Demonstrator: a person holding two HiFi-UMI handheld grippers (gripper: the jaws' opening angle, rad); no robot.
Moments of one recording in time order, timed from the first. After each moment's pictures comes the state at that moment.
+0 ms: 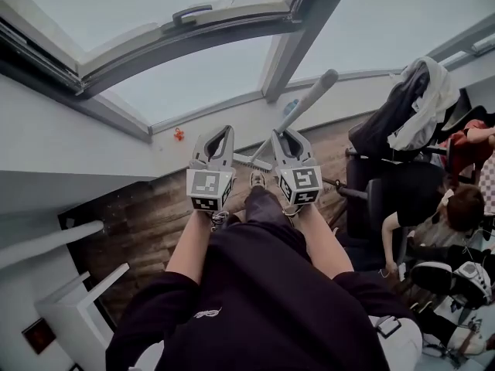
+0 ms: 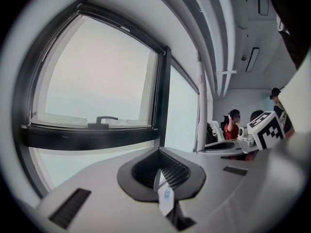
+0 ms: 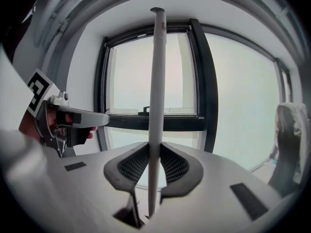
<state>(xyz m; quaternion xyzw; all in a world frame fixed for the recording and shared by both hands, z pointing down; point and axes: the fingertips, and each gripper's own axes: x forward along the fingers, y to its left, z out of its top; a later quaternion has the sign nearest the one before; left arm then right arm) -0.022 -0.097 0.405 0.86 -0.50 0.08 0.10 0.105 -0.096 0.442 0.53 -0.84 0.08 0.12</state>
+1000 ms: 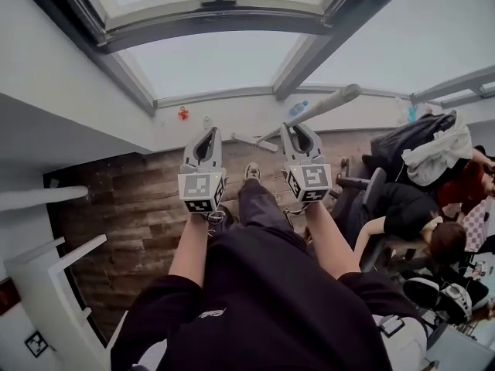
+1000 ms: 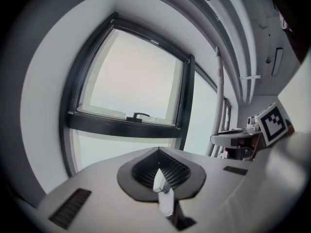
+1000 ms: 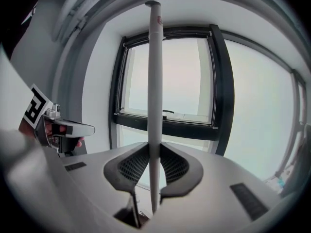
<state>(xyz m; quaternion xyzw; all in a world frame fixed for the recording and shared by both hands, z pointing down) -0.108 -0.024 0.430 0.78 -0.61 0.03 0.15 0.070 -0.067 0.415 0.47 -0.87 0.02 0.14</state>
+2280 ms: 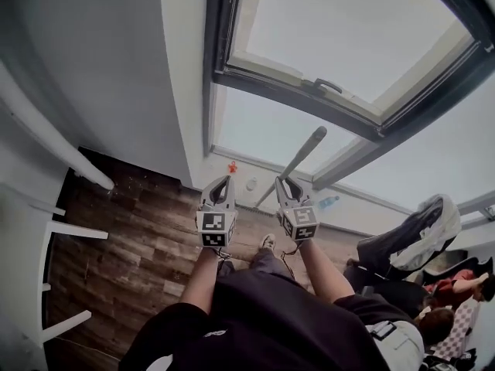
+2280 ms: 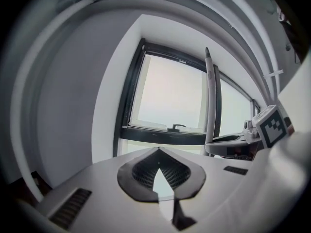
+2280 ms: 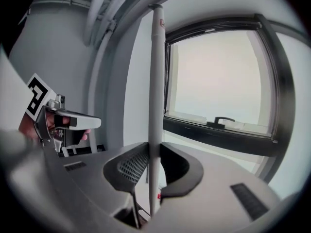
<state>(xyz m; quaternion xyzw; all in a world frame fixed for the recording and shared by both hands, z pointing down) -0.266 0.082 0.409 0.66 -0.74 0.00 0.13 -0.136 -0.007 0.416 0.29 -0.95 -0.01 0.16</state>
